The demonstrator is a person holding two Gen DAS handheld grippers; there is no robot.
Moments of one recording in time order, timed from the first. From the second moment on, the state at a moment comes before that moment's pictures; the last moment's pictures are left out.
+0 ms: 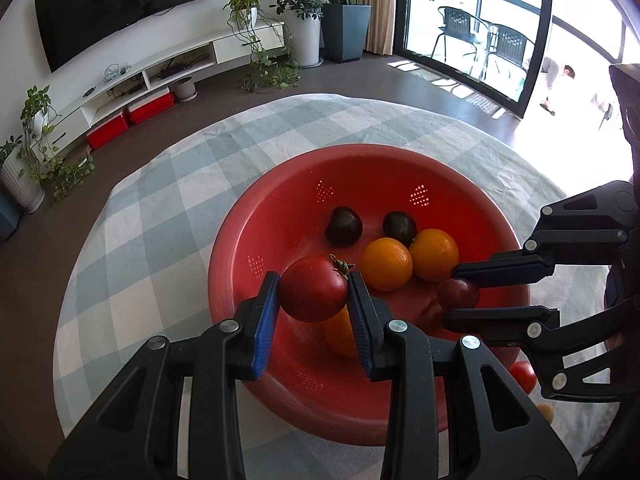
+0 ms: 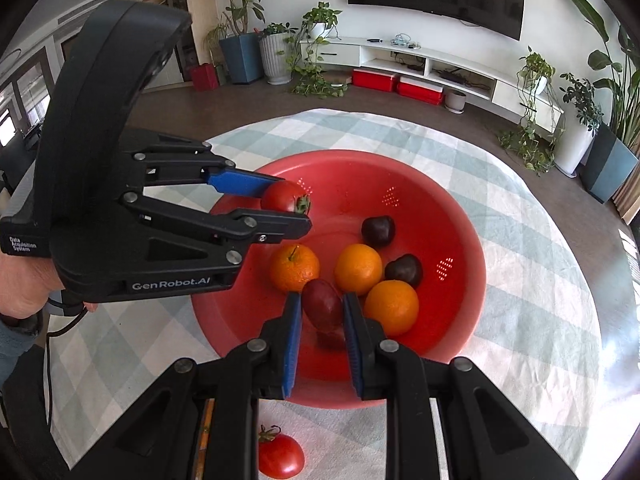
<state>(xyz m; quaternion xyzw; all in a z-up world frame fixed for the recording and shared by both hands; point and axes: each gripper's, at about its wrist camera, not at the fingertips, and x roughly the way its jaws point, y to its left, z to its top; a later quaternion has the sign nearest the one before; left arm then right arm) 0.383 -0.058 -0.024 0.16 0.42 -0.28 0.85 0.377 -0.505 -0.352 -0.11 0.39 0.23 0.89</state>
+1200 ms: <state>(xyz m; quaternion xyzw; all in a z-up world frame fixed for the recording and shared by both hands) 0.351 -0.056 -0.002 0.16 0.37 -0.28 0.87 0.354 -0.506 -0.350 -0.14 0.36 0.20 0.90</state>
